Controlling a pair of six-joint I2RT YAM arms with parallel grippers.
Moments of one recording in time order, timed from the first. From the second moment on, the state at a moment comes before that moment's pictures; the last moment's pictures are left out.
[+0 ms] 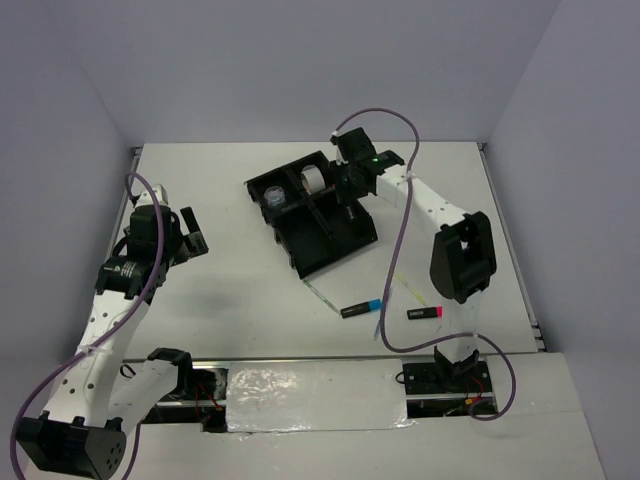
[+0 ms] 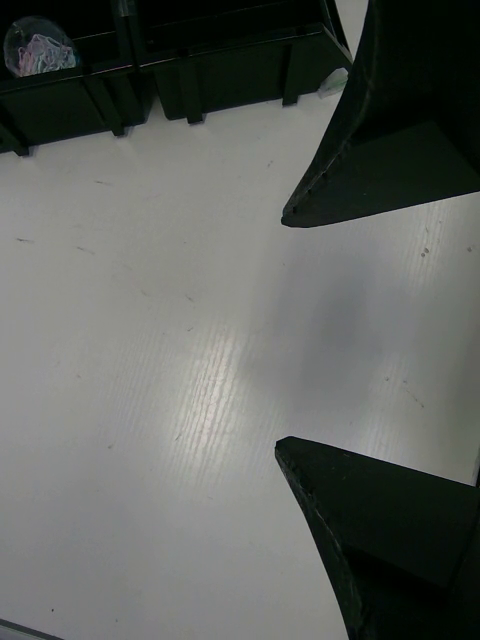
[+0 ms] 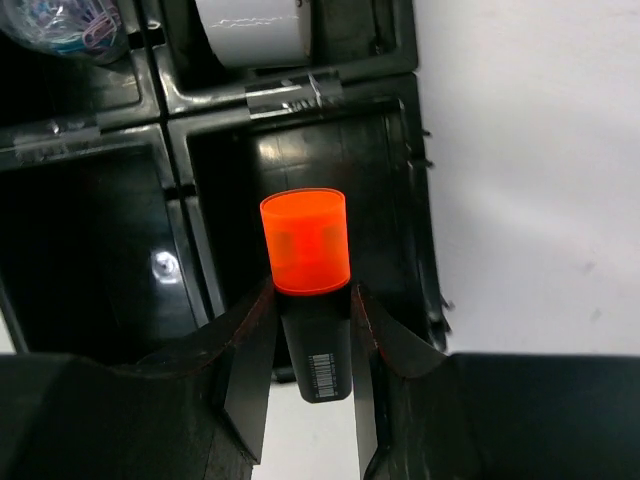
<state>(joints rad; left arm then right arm) -0.12 0.87 0.92 -0.74 -0.26 -0.40 0.48 1.91 1.70 -0.68 0.07 0.15</state>
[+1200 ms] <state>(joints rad) -0.12 0.80 0.91 -0.71 -0.15 -0.37 0.37 0.93 0.65 -1.08 0.50 1.47</state>
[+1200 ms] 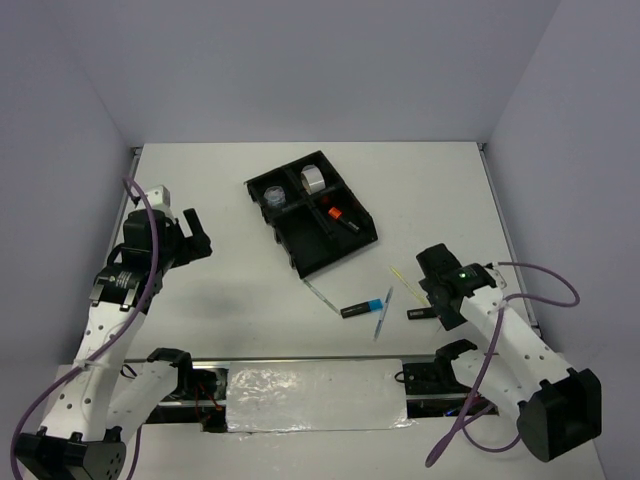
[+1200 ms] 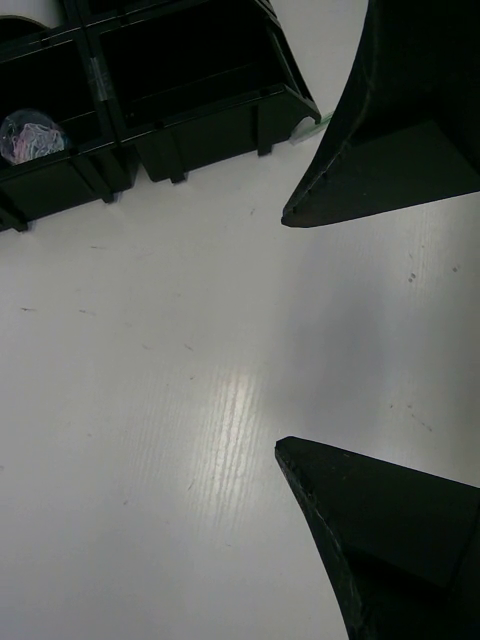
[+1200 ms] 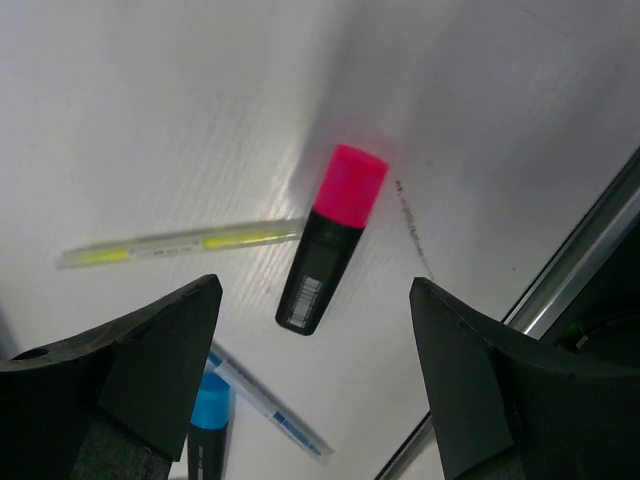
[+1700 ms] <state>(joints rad) -0.12 0.79 0.91 -0.71 -0.11 -0.37 0.17 1.04 0.59 -1.02 0.44 1.49</state>
